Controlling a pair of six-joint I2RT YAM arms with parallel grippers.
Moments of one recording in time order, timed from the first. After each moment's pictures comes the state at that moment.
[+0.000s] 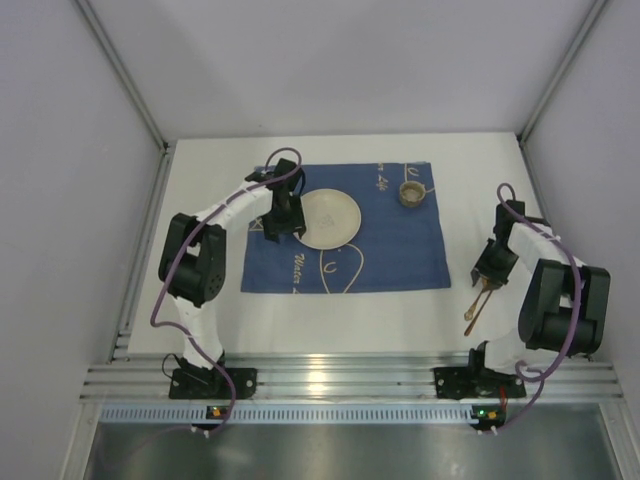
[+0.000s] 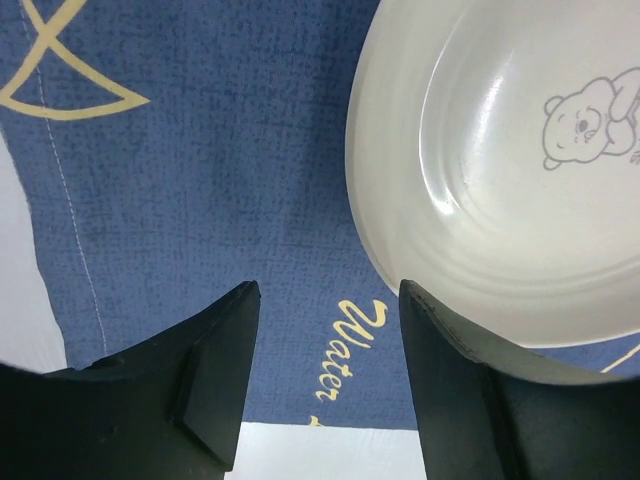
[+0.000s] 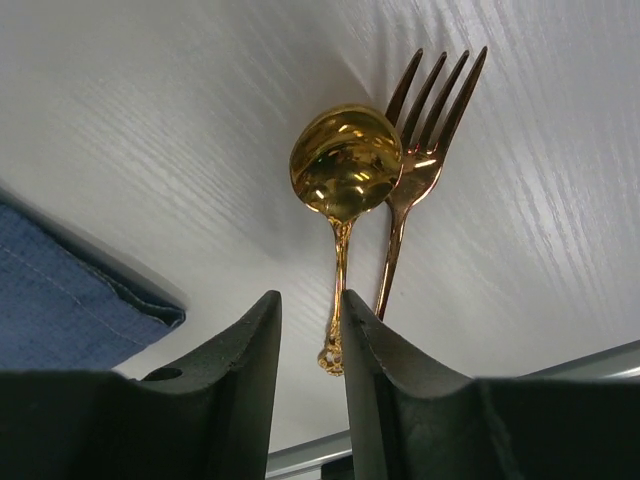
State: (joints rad) left arm -0.41 1.96 1.50 -0.80 -0.10 -0.60; right arm -0.19 1.49 0.89 -0.83 0.08 0.43
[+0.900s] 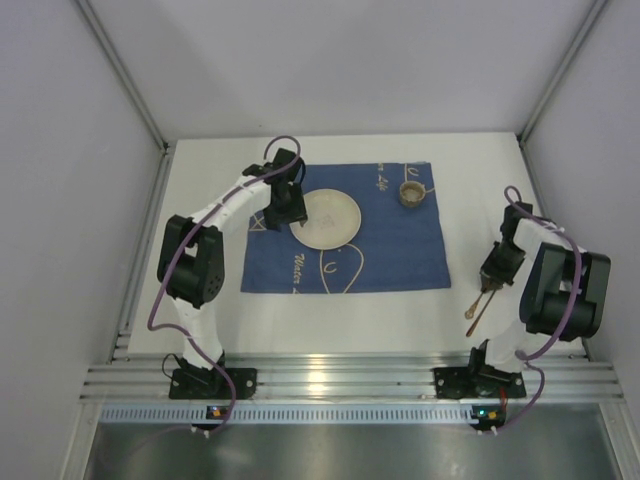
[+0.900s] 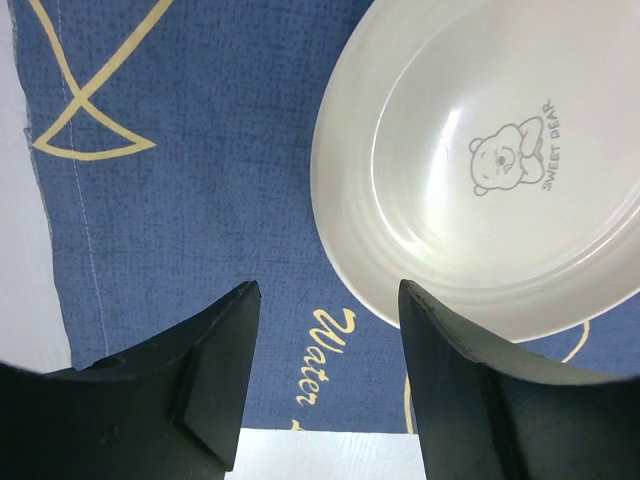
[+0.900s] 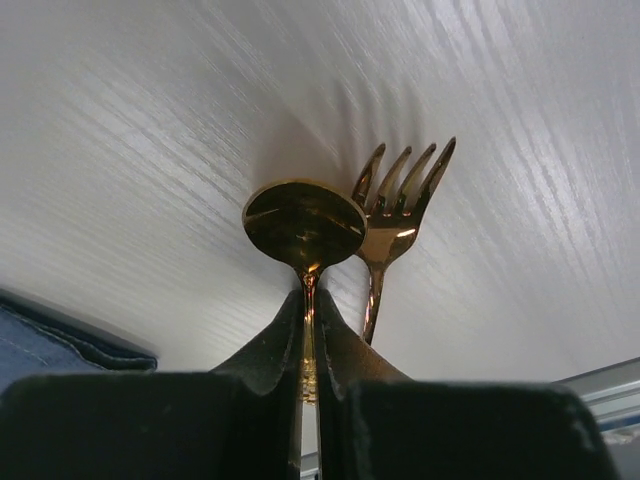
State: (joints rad) left arm -0.41 1.94 1.57 -0.81 -0.12 -0.60; right arm -0.27 1.60 0.91 -0.80 0.07 0.39
